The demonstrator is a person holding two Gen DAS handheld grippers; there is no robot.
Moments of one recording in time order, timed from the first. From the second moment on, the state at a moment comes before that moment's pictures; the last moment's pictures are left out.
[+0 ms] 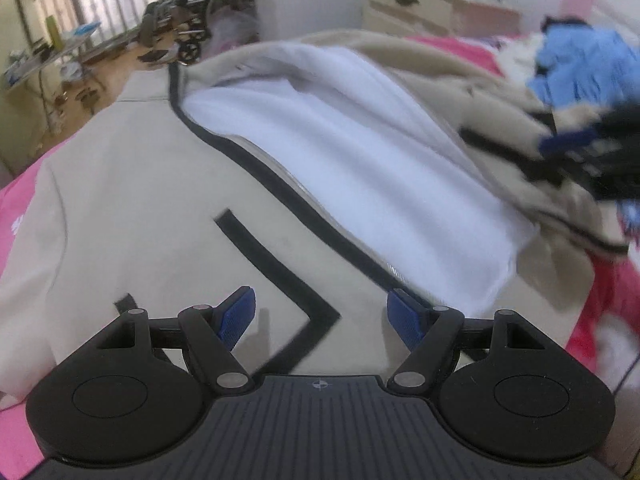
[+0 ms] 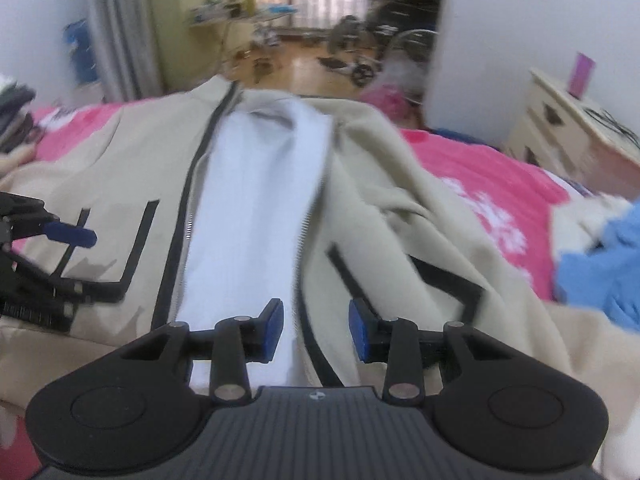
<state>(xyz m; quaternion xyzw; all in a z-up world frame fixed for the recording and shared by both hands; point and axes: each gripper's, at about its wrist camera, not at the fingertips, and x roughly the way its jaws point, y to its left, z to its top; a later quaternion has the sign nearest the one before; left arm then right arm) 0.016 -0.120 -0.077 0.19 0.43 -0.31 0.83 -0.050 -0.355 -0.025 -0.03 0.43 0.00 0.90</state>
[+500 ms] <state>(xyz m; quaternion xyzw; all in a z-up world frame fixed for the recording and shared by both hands) 0.015 -0.116 -0.099 0.20 0.45 -0.29 0.82 -0.040 -0.417 -0.007 0.16 0.43 0.04 0.89</state>
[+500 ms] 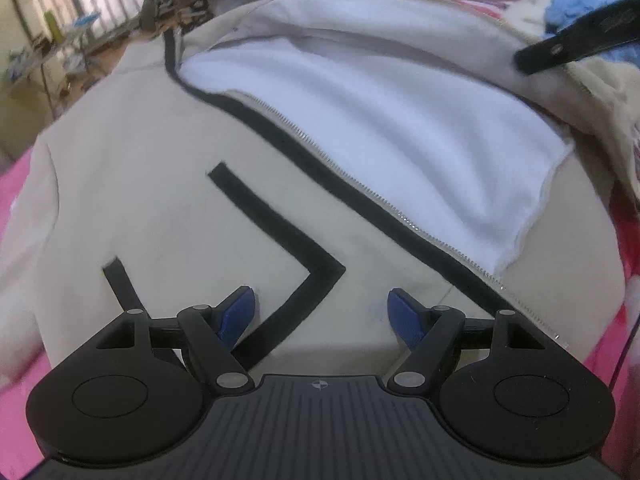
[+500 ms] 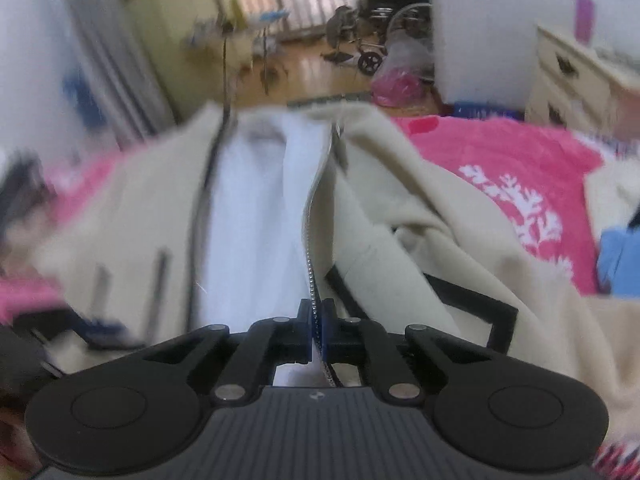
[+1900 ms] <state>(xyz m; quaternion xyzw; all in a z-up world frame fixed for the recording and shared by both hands) 0.026 -0.092 -0.075 0.07 0.44 -0.33 0.83 -0.047 -0.386 0.018 0.12 0.42 0.20 0.88</state>
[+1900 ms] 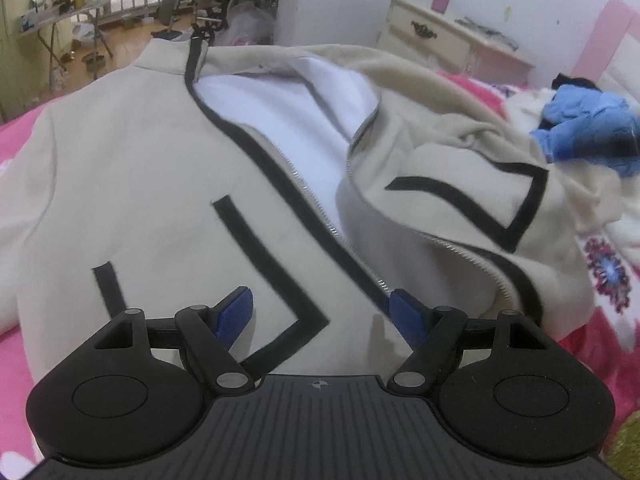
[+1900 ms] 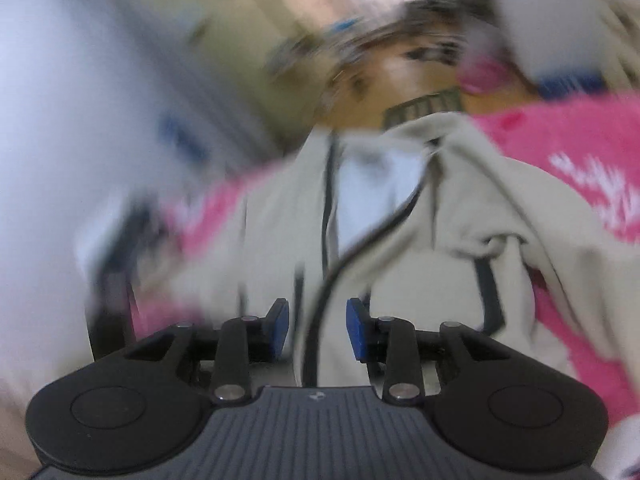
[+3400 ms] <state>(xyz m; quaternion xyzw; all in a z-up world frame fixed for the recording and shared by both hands) 0.008 -0.136 -0.081 0.02 0.48 -0.45 0.75 -0.126 -0.519 -0.096 0.49 0.37 -0.07 0.79</state>
